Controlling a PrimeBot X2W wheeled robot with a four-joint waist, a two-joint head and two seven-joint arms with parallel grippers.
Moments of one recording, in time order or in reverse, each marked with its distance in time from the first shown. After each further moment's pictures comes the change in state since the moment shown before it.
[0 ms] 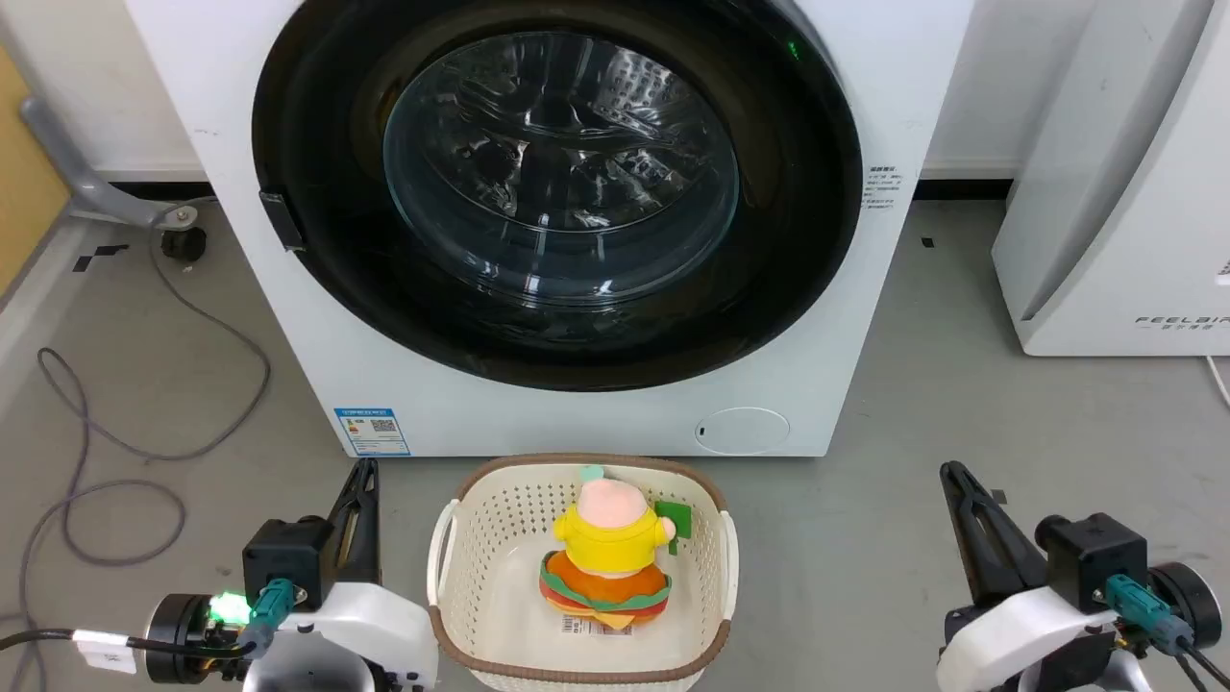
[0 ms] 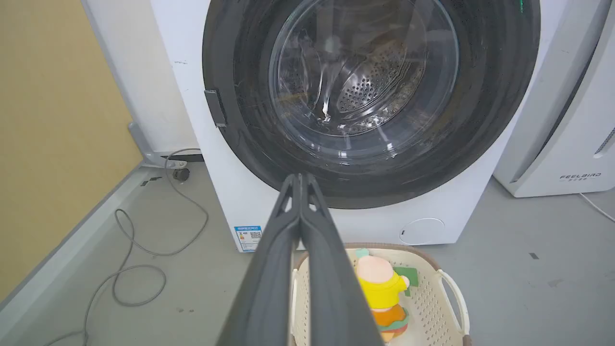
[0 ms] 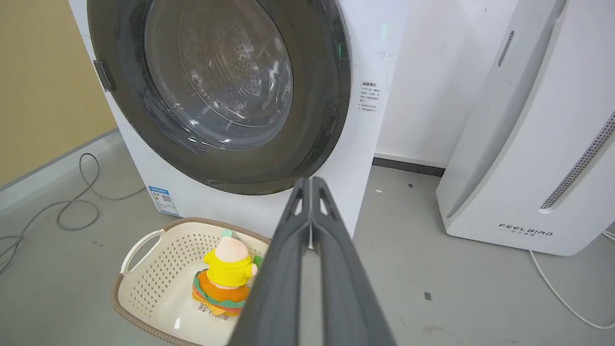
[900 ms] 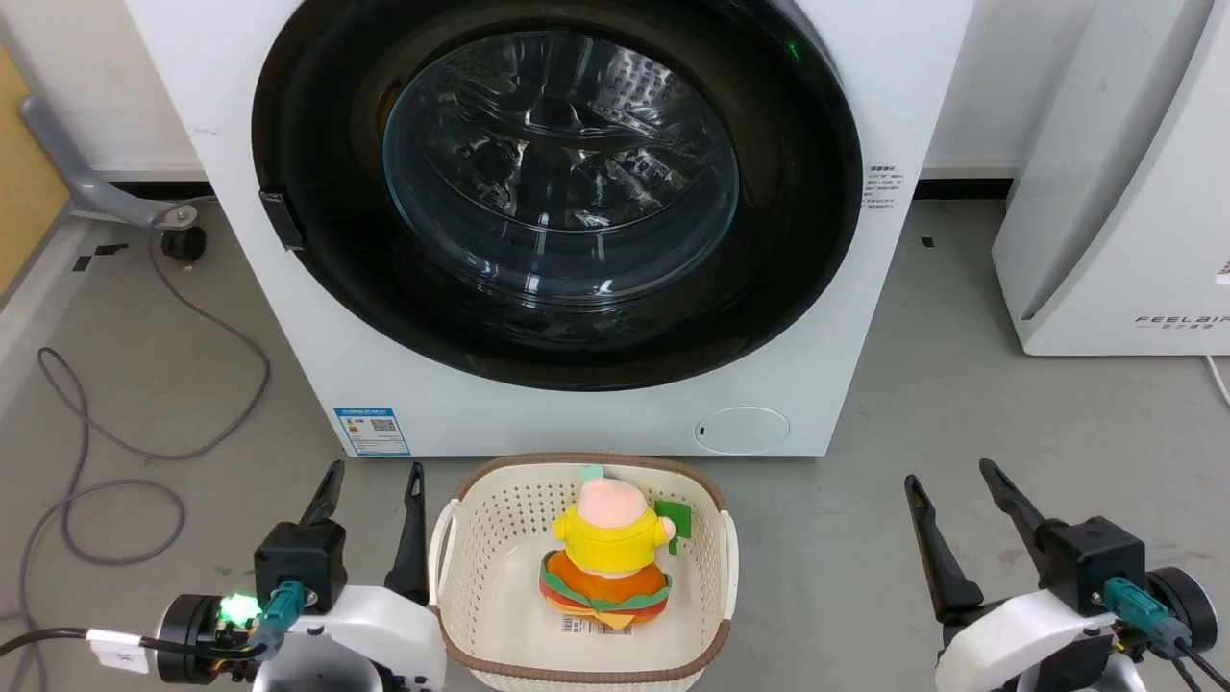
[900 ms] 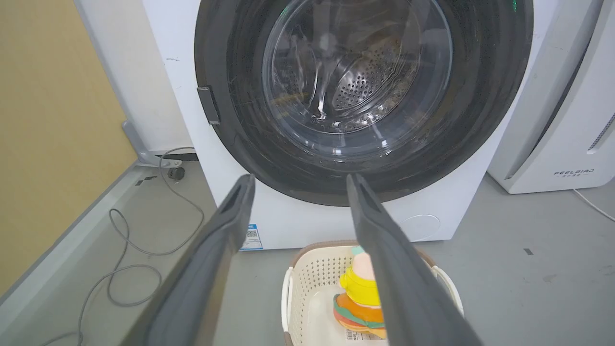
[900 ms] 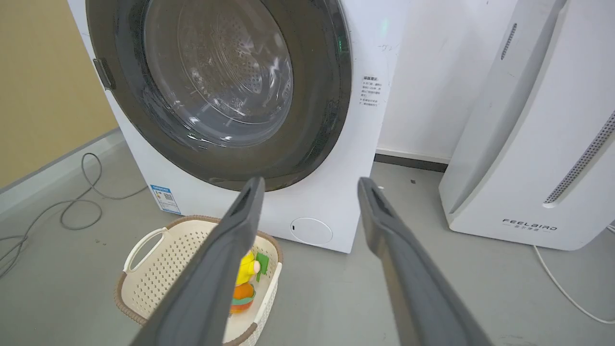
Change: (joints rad) left arm 0.000 0.000 -0.014 0.012 -0.002 0.000 -0.007; right arm 0.000 0.000 0.001 0.017 0.009 0.000 -0.007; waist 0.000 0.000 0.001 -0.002
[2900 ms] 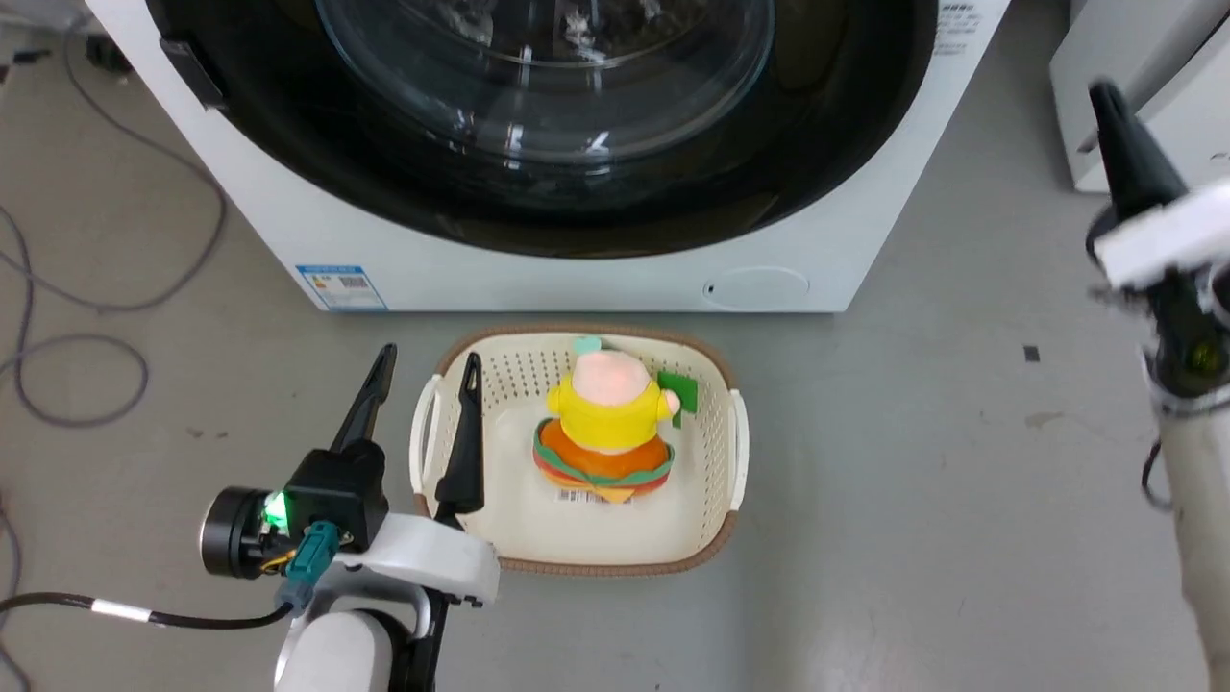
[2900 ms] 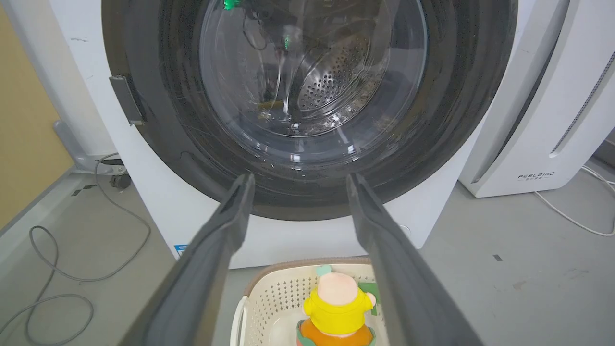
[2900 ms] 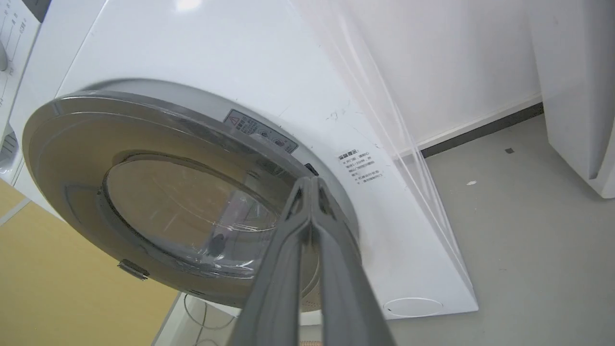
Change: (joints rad) left arm -0.146 -0.001 -0.105 0.004 -0.051 0.019 -0.125; right arm -0.717 -0.200 -0.004 0.462 0.840 0.000 0.084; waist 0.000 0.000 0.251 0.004
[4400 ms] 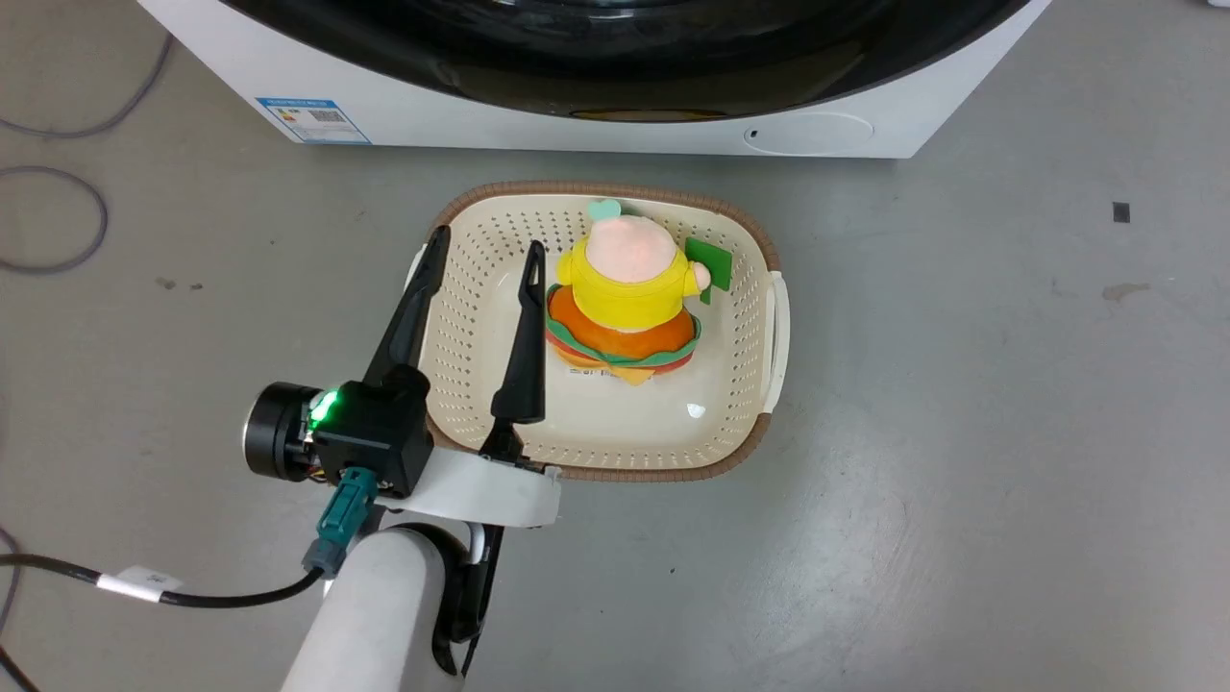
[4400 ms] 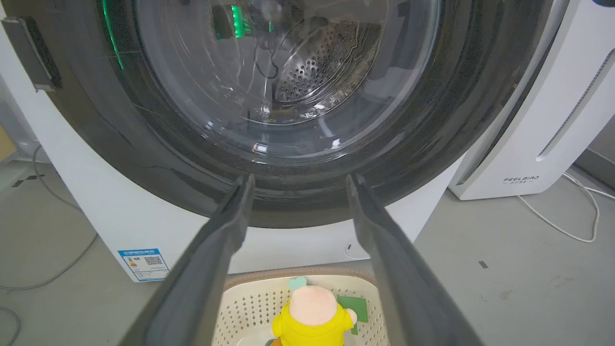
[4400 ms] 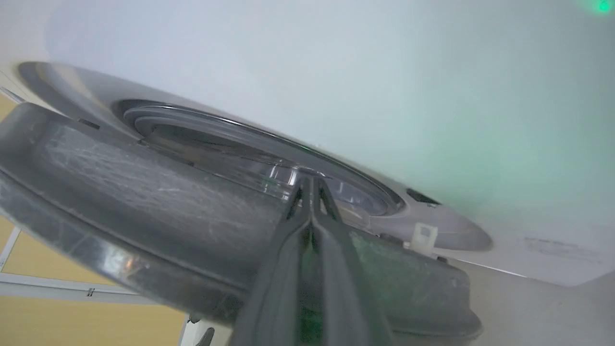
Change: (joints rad) left arm -0.167 -0.001 -0.126 -0.017 -0.058 0.053 -0.097; right arm -0.787 -0.115 0.326 0.331 0.384 0.000 0.604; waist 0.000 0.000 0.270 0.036
